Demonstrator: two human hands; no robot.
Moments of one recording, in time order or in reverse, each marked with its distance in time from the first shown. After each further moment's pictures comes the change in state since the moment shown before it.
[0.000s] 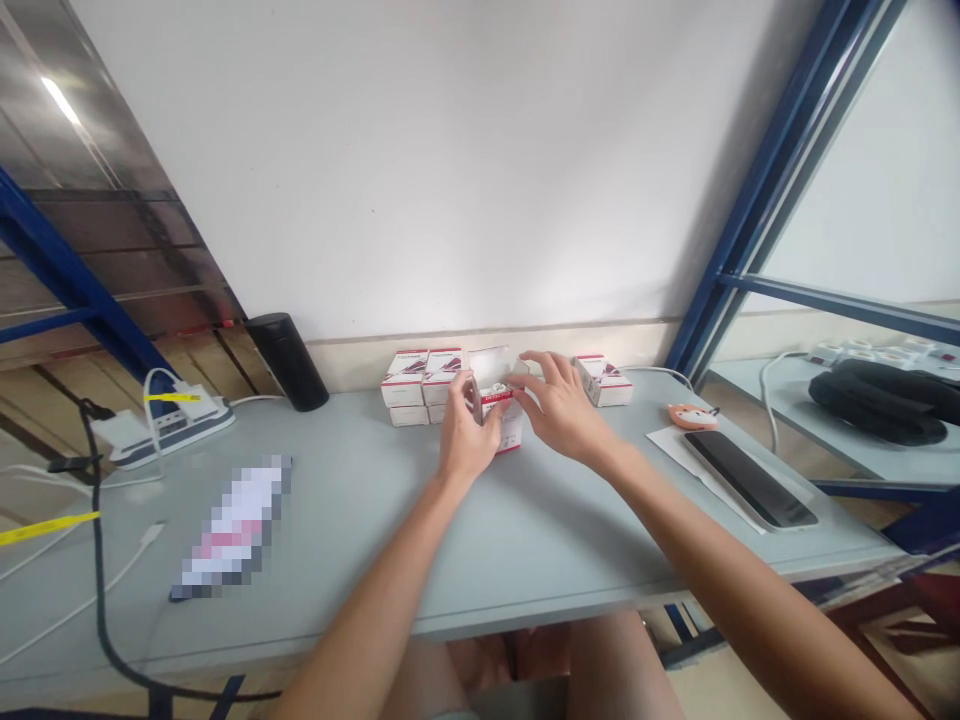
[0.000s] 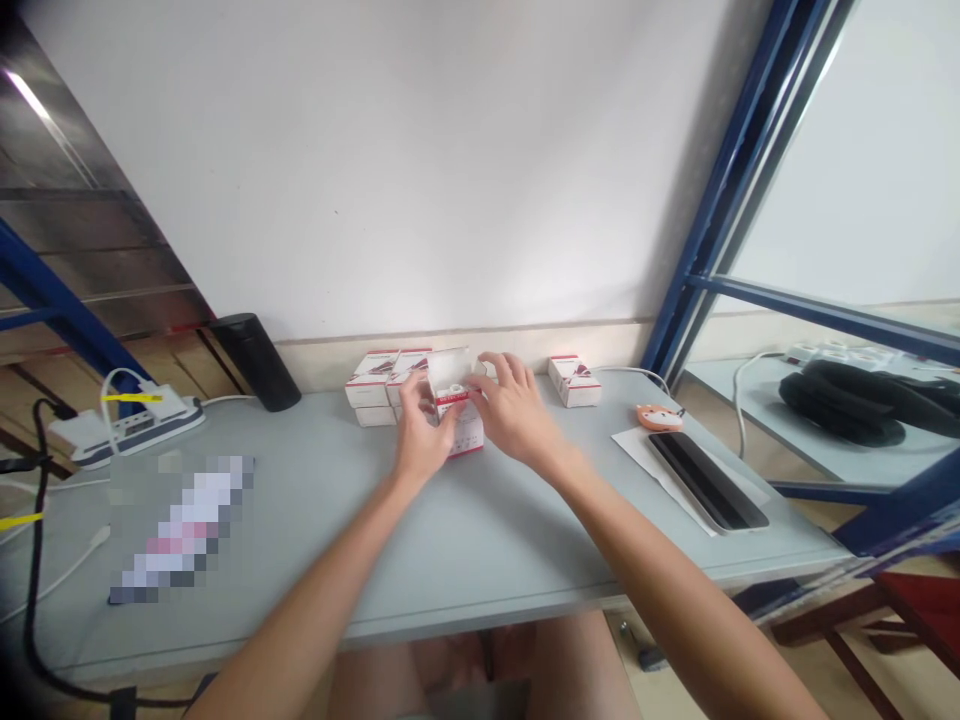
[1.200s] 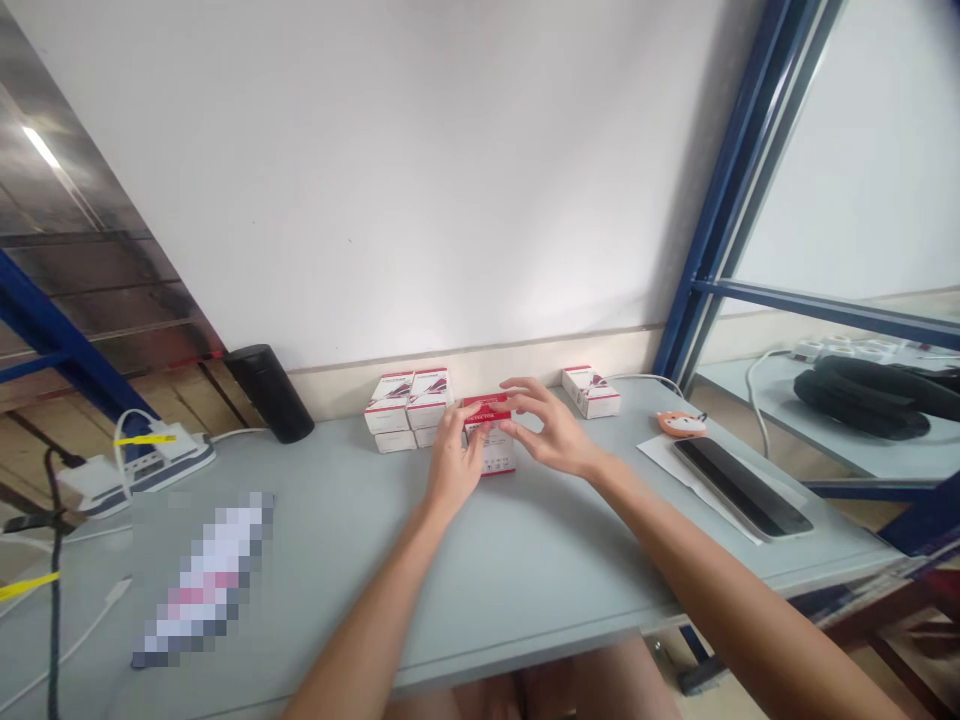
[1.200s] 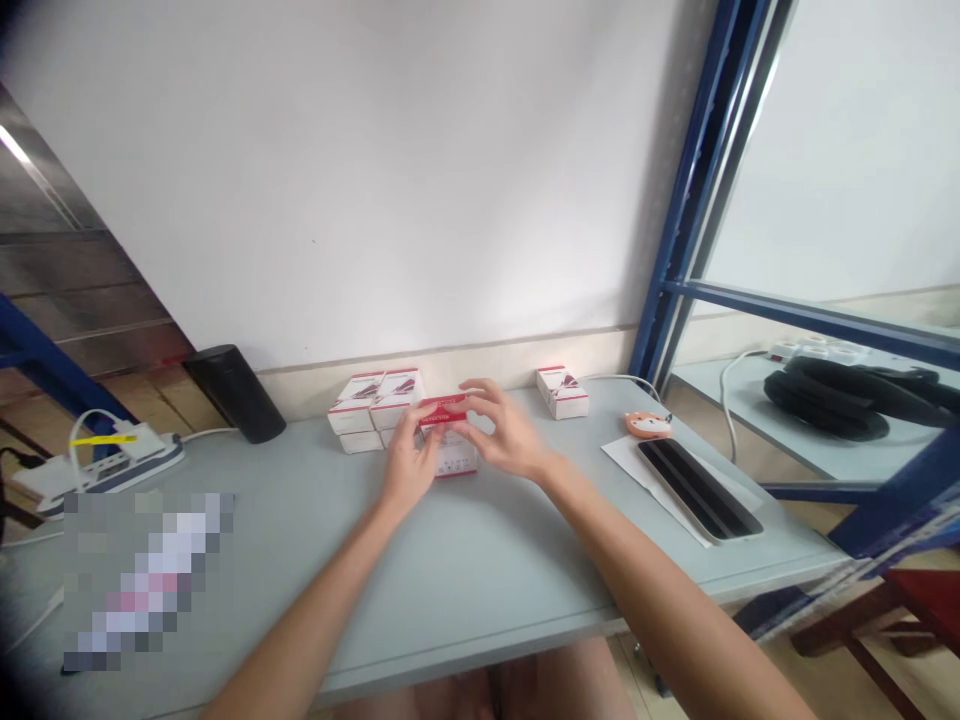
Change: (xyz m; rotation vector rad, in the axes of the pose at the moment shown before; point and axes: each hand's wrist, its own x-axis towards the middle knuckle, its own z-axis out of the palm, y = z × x) left_hand 0.006 -0.017 0.001 -0.007 -0.058 0.139; right_hand -0.007 0.027 0.017 0.565 0.054 -0.072
